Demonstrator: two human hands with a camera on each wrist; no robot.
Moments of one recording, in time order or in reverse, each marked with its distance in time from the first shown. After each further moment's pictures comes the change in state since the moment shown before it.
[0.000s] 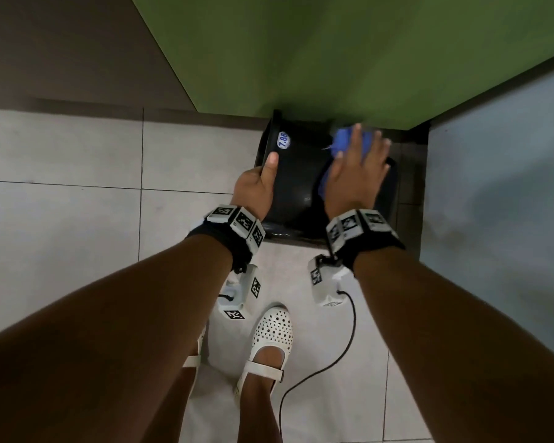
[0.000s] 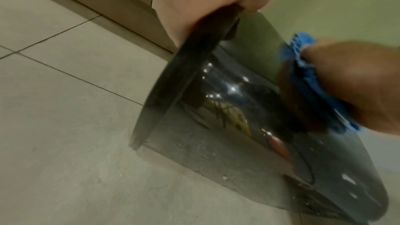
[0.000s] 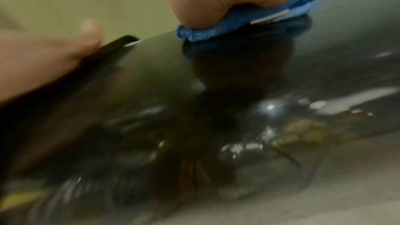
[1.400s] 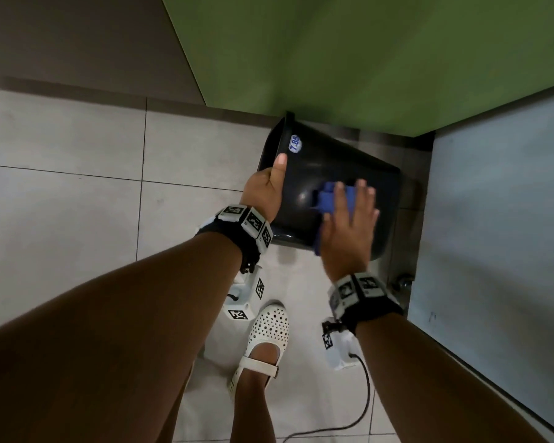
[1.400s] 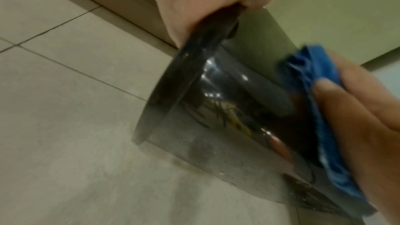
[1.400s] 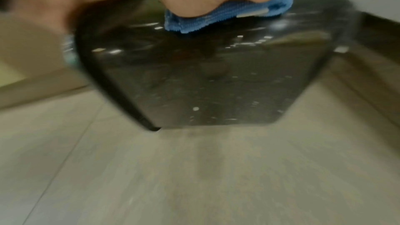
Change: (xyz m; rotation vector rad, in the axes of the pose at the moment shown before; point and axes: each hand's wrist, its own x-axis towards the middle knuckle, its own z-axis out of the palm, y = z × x) left_hand 0.003 -0.005 0.004 -0.135 -0.035 -0.028; right_hand -0.079 0.033 0.005 -0.114 -0.097 -0.216
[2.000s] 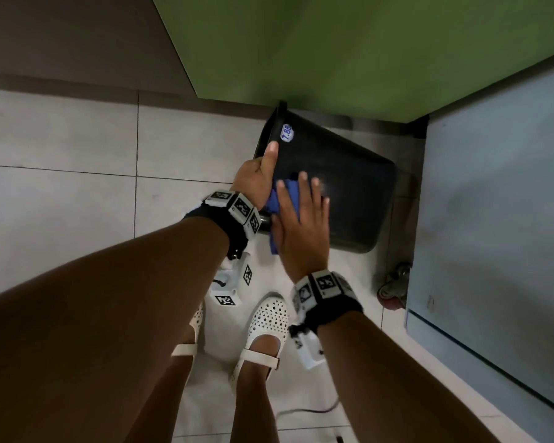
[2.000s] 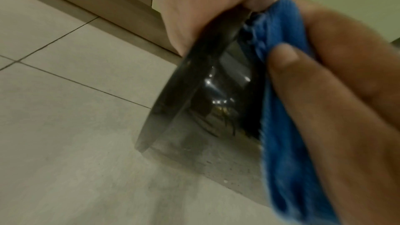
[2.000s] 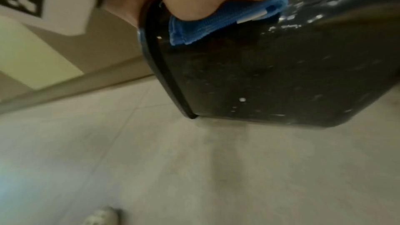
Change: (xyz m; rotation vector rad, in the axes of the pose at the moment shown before) left_hand -0.010 0.014 -0.010 -0.002 -0.075 -0.084; right_hand -0.021 -0.053 0.019 -0.025 0.021 -0.199
